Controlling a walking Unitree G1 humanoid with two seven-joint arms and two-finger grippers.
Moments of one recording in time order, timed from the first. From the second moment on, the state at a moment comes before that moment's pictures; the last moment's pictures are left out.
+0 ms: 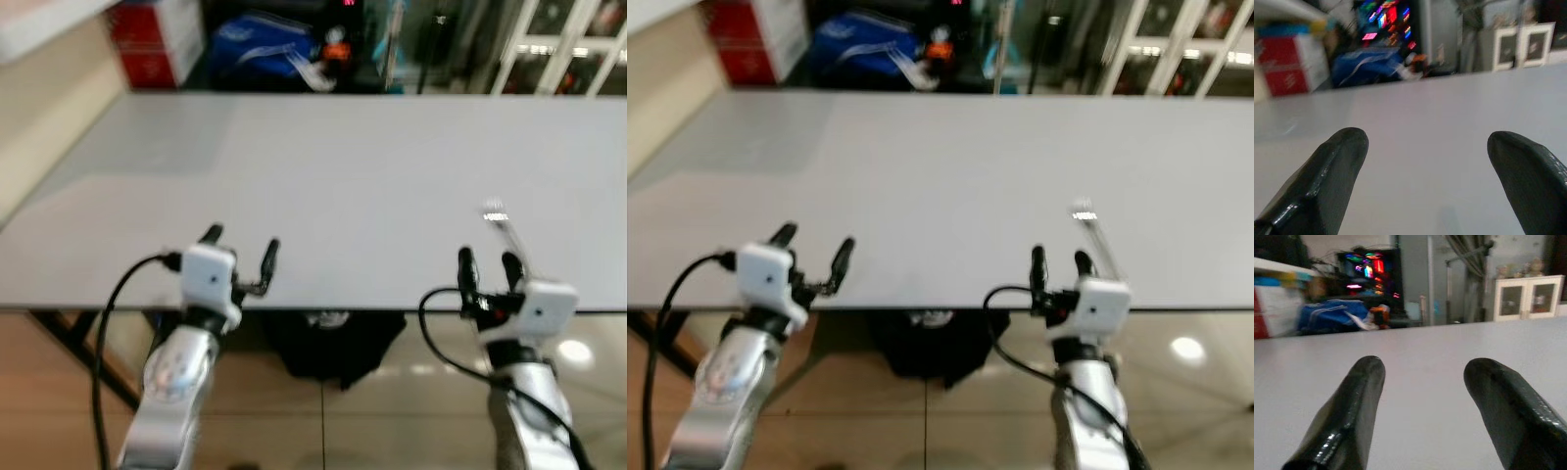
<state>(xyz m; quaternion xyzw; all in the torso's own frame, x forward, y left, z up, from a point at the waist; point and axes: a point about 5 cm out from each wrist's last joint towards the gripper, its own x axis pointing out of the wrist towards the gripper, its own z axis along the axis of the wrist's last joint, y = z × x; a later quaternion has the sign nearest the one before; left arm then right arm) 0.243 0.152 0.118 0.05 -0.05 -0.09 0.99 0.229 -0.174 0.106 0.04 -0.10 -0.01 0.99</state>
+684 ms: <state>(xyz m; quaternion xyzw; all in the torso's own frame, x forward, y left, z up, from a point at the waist) 0.243 0.162 0.123 0.07 -0.04 -0.08 0.99 0.213 -0.177 0.120 0.04 -0.09 0.04 0.99</state>
